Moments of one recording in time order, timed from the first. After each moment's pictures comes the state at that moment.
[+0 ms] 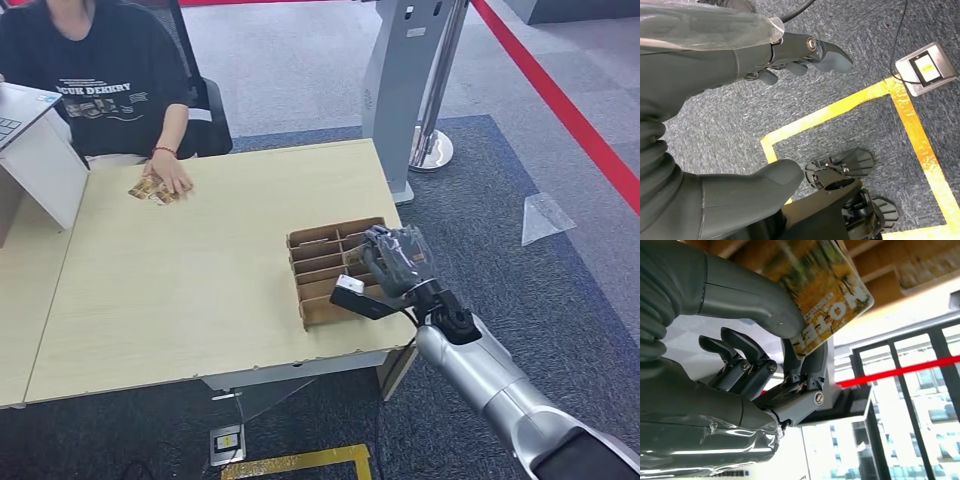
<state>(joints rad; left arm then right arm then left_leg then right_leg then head) -0.16 -0.01 -1.20 -0.21 0.76 0.51 -0.21 -0.48 -0.22 0.49 -1.02 1.08 -0.45 -0.07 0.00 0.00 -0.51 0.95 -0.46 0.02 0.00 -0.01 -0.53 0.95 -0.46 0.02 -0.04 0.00</state>
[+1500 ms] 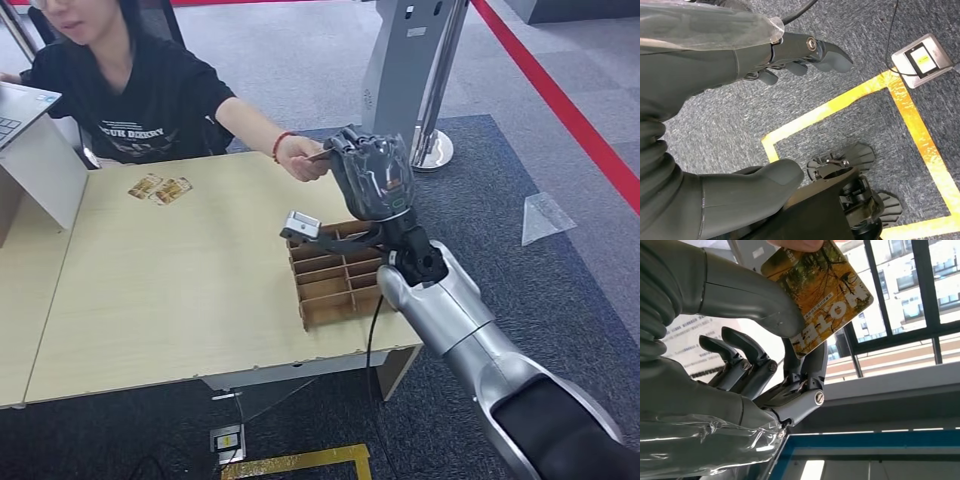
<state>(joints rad) -0.18 -0.04 -1.23 -0.21 0.75 0.52 -0.18 -0.70 -0.04 0.45 -1.04 1.42 -0.69 0.03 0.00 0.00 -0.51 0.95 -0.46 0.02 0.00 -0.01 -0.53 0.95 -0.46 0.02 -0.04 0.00</state>
